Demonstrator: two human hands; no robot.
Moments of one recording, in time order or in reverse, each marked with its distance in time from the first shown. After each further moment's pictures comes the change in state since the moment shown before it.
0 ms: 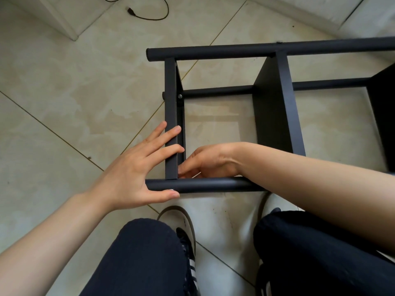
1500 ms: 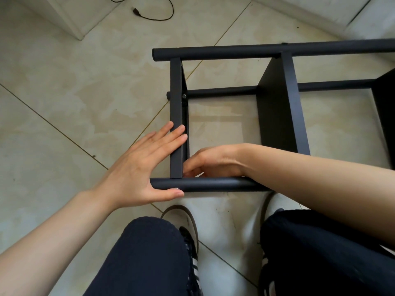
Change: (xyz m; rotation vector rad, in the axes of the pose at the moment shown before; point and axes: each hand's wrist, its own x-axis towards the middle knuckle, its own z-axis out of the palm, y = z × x) left_hand -0.003 -0.002 0.002 0.055 0.016 -0.003; right_hand -0.001 -0.001 0.006 -0.049 0.014 0.005
